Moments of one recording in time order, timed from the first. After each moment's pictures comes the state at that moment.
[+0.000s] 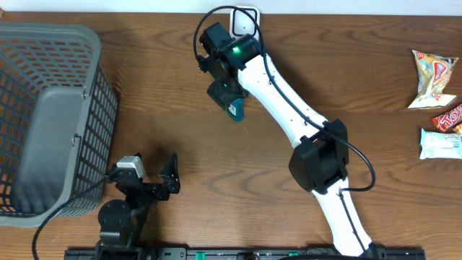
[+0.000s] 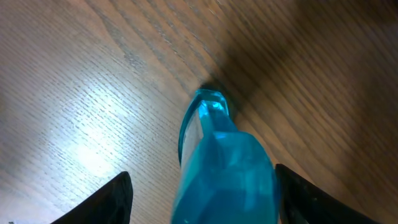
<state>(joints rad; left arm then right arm) -0.07 0.01 0.09 -0.31 0.15 -0.33 0.63 2.40 2.36 -1.32 0.02 -0.12</state>
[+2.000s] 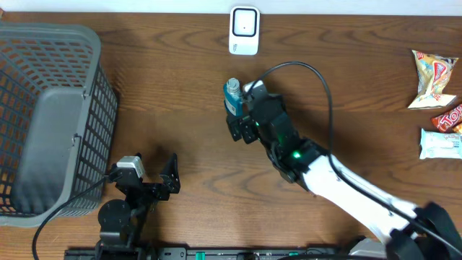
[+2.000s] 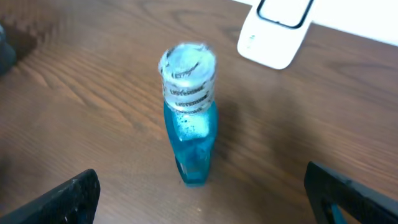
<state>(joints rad) -0.07 0.01 0.09 -0.31 0.15 -0.33 0.70 1.51 0.88 0.05 0.20 0.12</state>
